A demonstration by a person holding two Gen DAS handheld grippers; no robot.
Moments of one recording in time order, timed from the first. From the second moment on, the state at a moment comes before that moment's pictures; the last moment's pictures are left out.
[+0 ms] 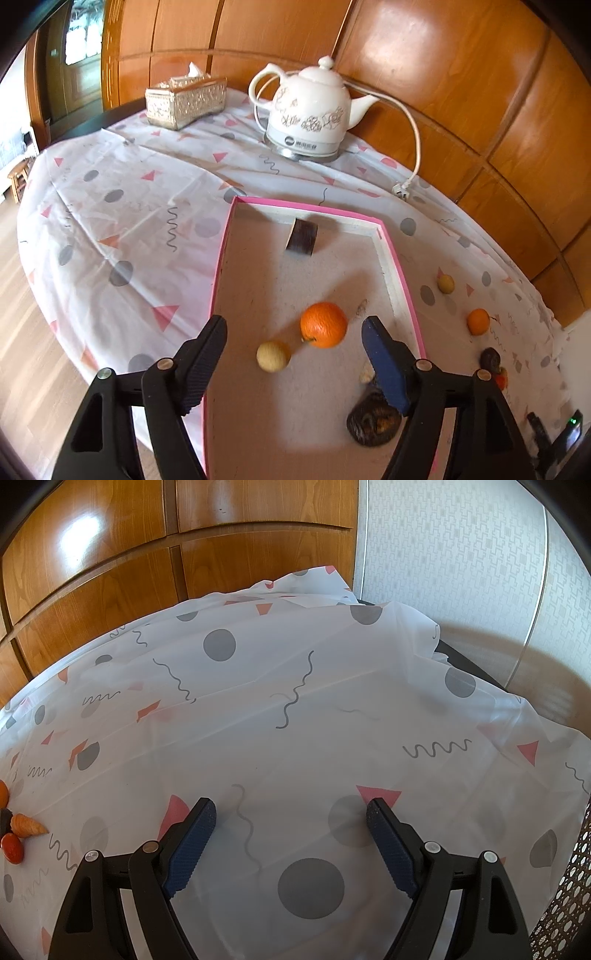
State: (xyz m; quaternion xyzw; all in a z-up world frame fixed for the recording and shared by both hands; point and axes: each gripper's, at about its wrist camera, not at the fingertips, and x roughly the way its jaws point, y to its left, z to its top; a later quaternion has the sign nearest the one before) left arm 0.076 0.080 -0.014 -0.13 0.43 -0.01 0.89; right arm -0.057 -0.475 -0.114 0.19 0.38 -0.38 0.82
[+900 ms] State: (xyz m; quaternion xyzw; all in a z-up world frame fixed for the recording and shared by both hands) left arm 0.021 0.085 -0.029 -0.11 0.42 0.03 0.90; right arm -0.011 -0.427 -0.097 0.15 0.43 -0.20 0.87
